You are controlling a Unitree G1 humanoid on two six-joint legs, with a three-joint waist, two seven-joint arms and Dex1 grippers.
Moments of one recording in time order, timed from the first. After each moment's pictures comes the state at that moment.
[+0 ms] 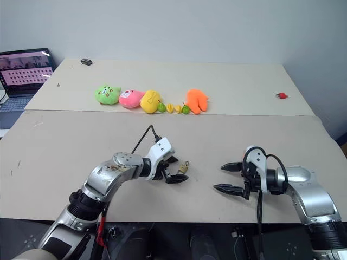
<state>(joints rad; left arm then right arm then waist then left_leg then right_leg) -0.53 0.33 -0.38 -0.18 -0.21 0.96 -0.72 -0.16 -0.83 -0.01 -0.08 0.43 0.42 1.20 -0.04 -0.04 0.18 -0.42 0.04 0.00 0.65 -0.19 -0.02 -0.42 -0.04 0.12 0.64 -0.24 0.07</state>
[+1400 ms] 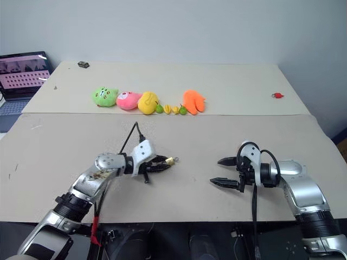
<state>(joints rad) -0.47 0.48 -0.28 0.12 -0.22 0.26 -0.94 -0.26 -0.79 0.03 0.01 0.38 0.37 1.20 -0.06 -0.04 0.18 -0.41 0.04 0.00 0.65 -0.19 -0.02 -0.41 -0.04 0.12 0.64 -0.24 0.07</state>
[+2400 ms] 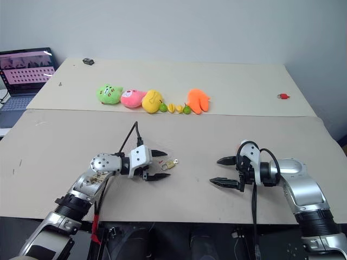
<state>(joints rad) -0.45 0.47 -0.30 0.21 -0.03 -0.07 -0.96 -0.27 -0.79 0.03 0.01 0.38 0.37 1.22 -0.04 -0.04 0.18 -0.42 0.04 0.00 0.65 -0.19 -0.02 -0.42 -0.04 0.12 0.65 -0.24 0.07</state>
